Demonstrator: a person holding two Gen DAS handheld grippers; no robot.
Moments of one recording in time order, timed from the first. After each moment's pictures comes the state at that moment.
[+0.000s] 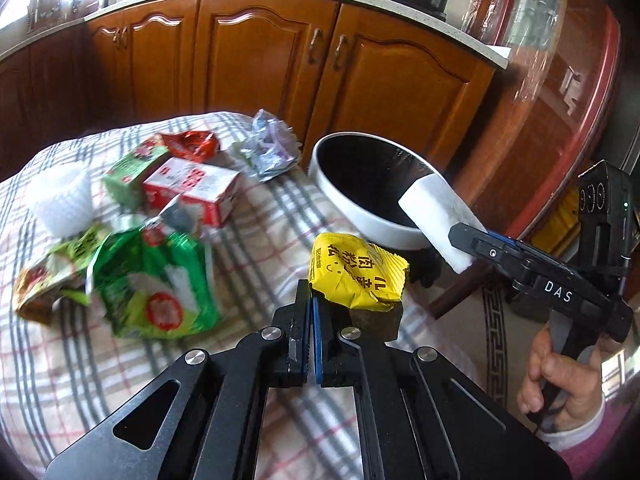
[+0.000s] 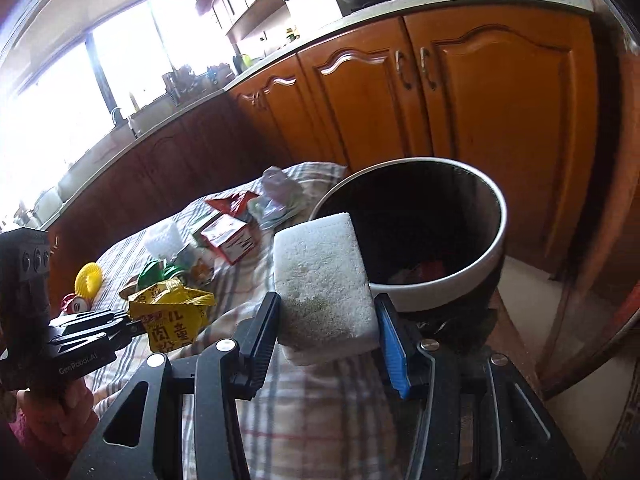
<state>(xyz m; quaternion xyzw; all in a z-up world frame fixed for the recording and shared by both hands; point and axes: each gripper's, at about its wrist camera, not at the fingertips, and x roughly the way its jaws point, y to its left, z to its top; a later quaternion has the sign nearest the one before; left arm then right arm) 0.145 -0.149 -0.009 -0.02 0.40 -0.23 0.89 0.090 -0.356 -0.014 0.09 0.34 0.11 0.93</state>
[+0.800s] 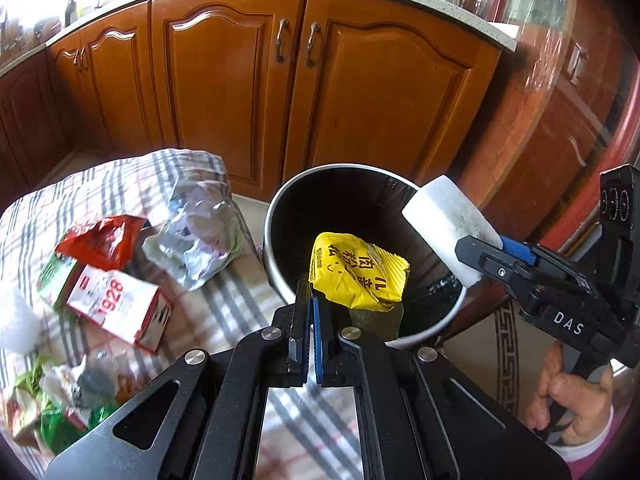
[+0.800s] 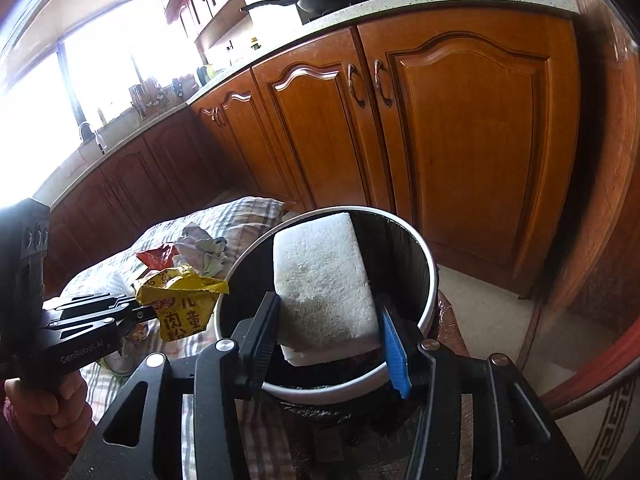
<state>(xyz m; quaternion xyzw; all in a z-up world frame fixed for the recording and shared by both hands) 0.240 -0.237 0.002 0.03 0.41 -0.24 0.88 0.151 -0.412 -0.004 0.08 0.34 0.07 0.93</state>
